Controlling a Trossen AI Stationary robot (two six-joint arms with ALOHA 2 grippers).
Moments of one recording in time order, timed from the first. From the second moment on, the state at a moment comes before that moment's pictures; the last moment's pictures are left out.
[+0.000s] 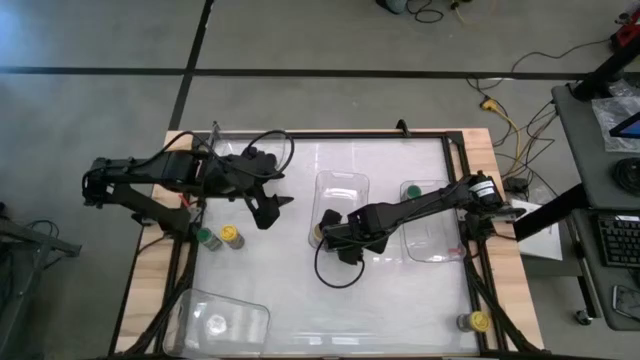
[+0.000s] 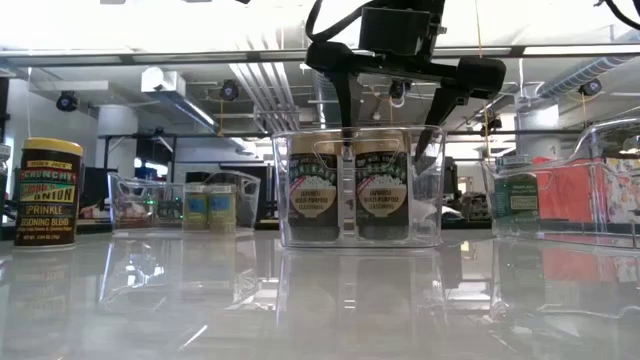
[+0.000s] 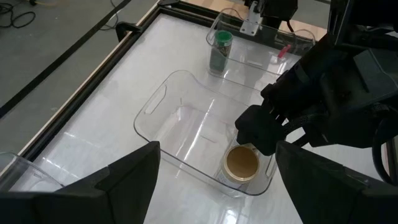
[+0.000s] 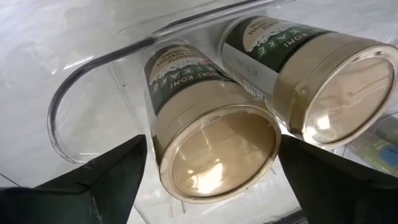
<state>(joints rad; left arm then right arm) -0.10 1.29 1.52 -0.92 -0.33 -0.37 0.20 1.95 1.62 -1.06 0.28 -1.04</state>
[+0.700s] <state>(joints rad) -0.10 1.29 1.52 -0.92 -0.33 -0.37 0.18 1.81 1.60 -1.16 0.18 -0.66</state>
